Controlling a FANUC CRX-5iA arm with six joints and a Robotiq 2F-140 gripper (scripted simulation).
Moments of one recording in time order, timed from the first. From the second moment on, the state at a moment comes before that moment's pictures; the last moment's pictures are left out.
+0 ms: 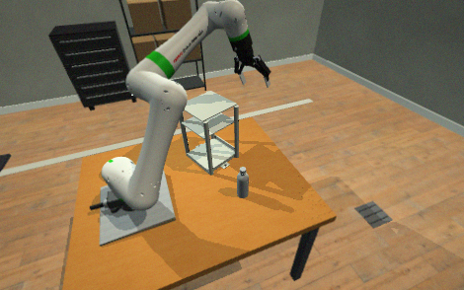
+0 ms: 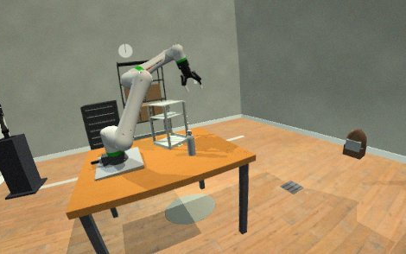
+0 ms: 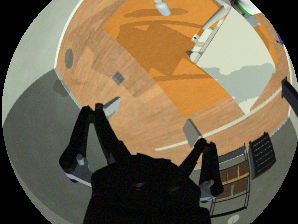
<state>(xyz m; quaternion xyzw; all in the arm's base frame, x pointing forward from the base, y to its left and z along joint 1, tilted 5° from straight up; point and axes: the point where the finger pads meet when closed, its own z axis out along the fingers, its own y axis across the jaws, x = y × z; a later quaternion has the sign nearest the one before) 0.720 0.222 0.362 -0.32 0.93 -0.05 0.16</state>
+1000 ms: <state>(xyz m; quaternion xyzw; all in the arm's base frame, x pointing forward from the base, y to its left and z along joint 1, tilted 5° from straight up) 0.585 -0.046 0.418 -0.24 0.97 -0.04 0.00</state>
